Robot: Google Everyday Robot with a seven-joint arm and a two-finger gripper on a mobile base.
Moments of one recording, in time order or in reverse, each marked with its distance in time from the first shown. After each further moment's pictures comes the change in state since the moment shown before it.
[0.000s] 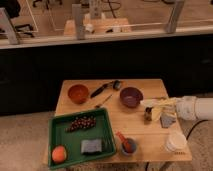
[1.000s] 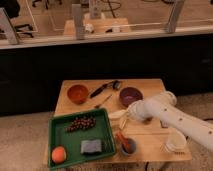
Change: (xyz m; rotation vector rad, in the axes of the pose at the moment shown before) arm -0.053 0.044 0.206 -0.447 0.090 -0.110
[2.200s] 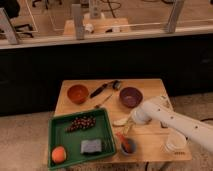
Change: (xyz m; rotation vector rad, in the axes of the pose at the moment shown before) arm 0.021 0.060 0.045 -0.113 -0.053 0.073
